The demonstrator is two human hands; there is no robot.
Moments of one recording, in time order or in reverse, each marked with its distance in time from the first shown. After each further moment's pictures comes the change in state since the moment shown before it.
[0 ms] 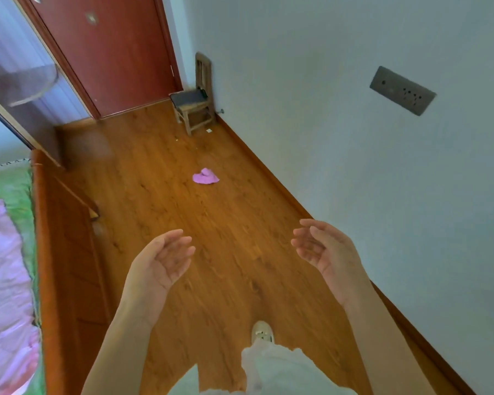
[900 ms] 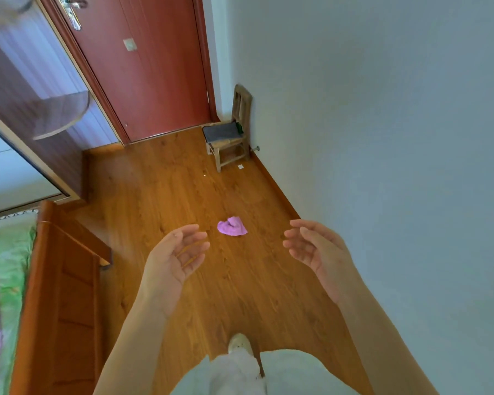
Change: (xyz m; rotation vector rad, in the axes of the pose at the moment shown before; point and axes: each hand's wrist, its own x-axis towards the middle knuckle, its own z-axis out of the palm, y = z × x) left_hand 0.380 0.165 0.067 -0.065 0.078 0.070; right_hand 0.398 -0.095 0.194 -0.056 -0.192 -0.016
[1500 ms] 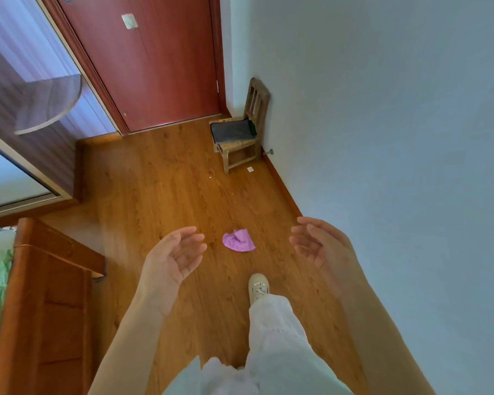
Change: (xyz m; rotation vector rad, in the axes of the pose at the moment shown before) left_hand 0.223 0.052 0.002 -0.017 0.068 -0.094; right_hand 0.227 -0.025 0.068 0.035 0.008 0.072
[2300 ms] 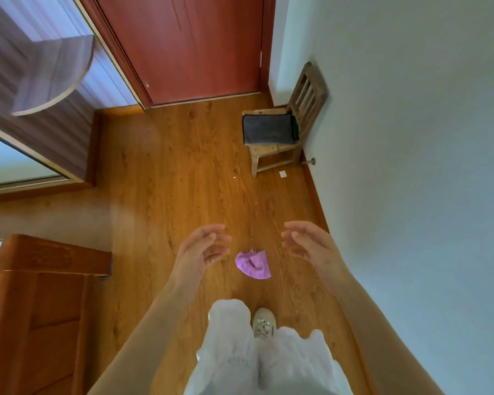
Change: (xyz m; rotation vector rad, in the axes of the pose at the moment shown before) left_hand 0.335 0.045 0.077 0.142 0.050 -0.037; right_hand 0.381 -0.003 0.070 -0.390 -0.339 0.099
